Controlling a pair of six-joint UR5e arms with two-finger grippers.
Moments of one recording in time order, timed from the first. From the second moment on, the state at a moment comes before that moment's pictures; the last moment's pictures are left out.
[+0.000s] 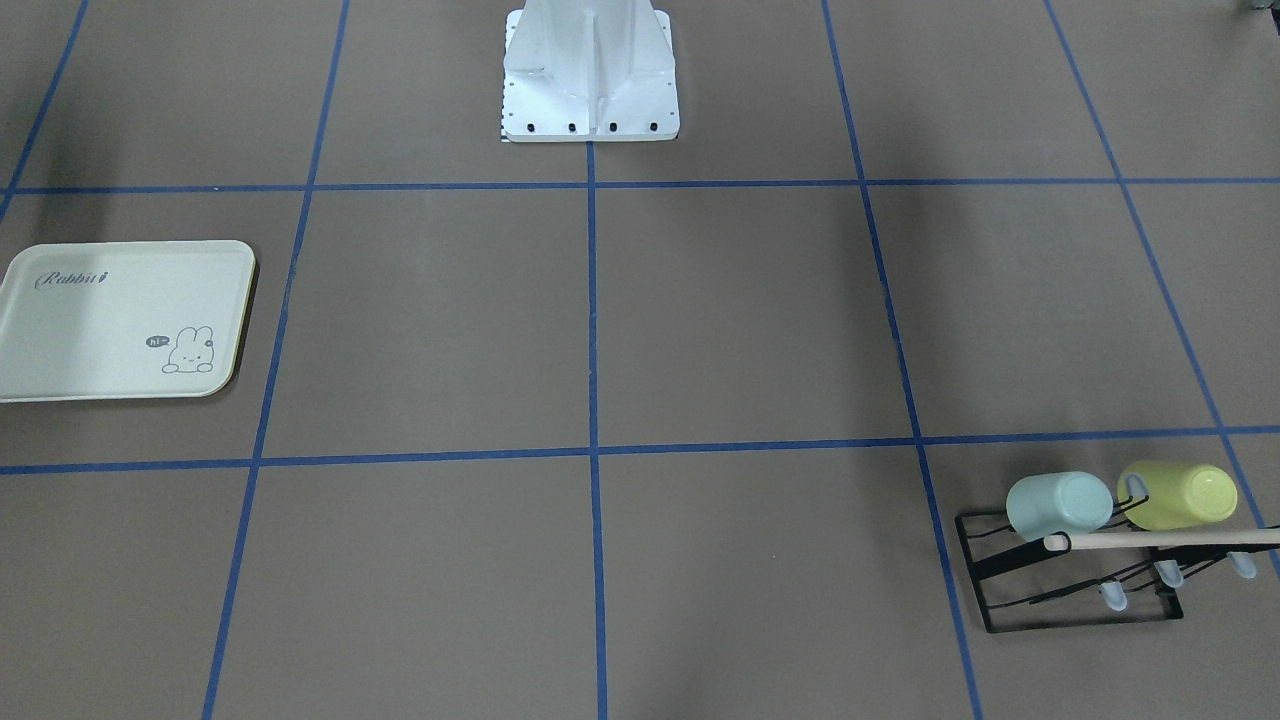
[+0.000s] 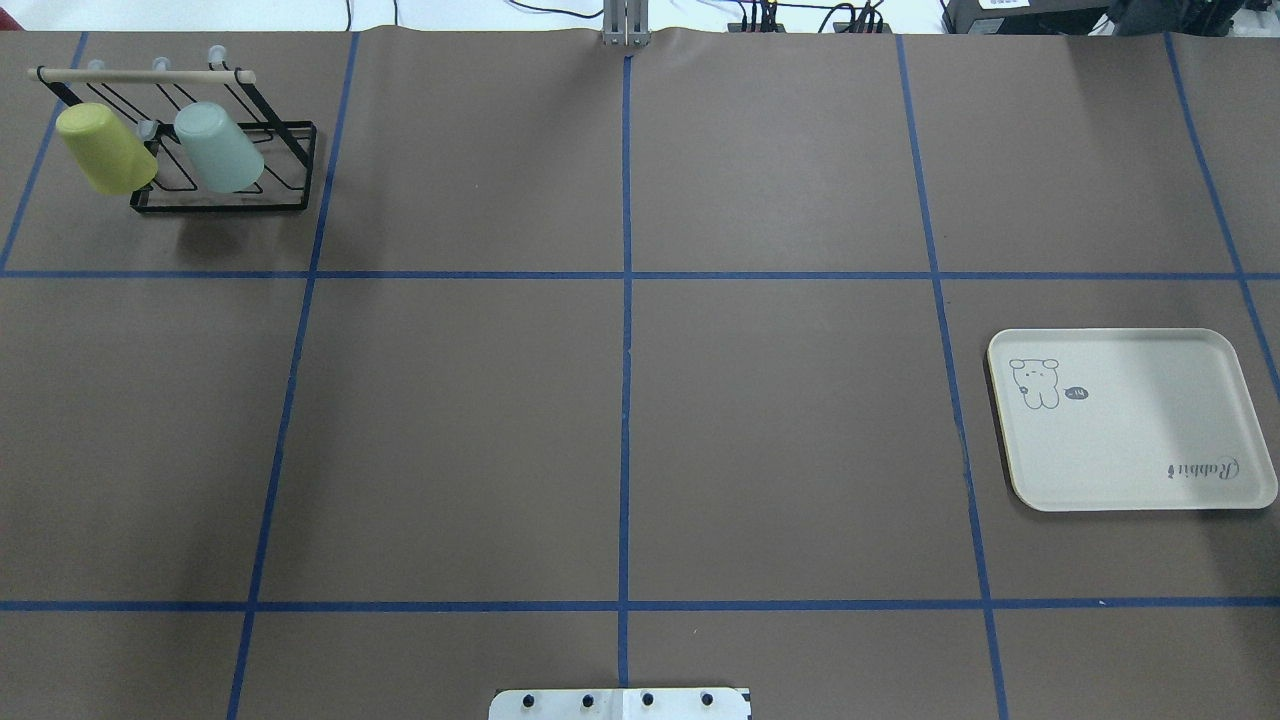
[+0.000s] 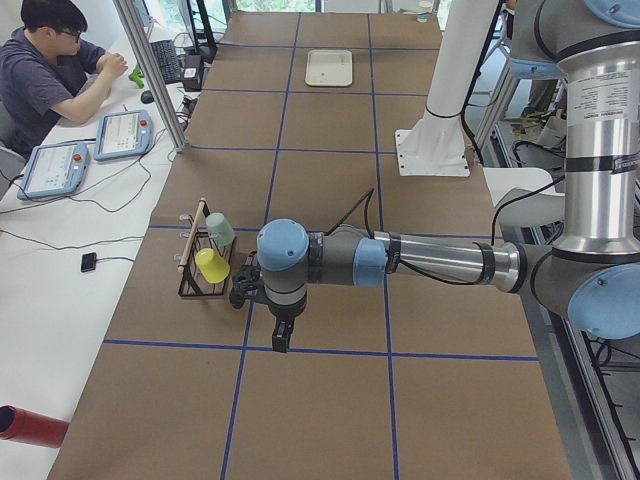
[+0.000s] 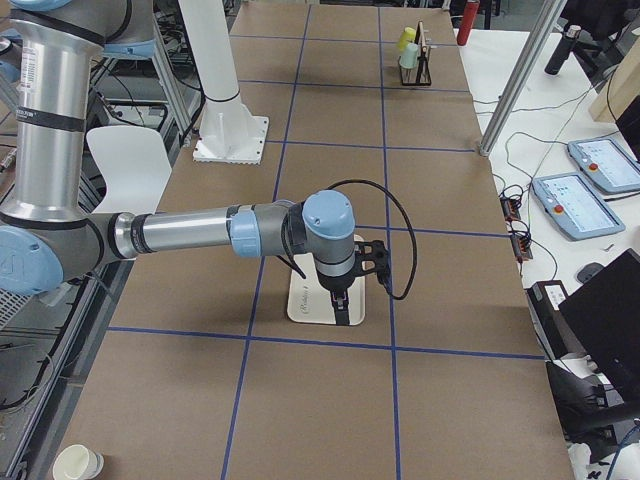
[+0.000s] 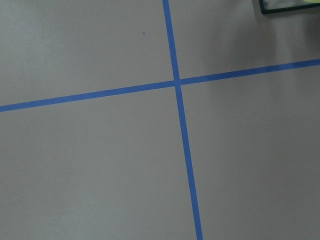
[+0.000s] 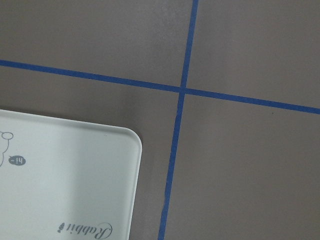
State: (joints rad) left arm -1.60 -1.48 -1.76 -1.51 -2.34 0.14; right arm 1.60 -1.75 1.89 -1.57 2.32 -0.07
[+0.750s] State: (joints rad) left arm -1.60 -1.49 -1.77 -1.59 -2.34 0.13; right arm 1.59 -1.74 1.89 -1.51 2.32 -0.07
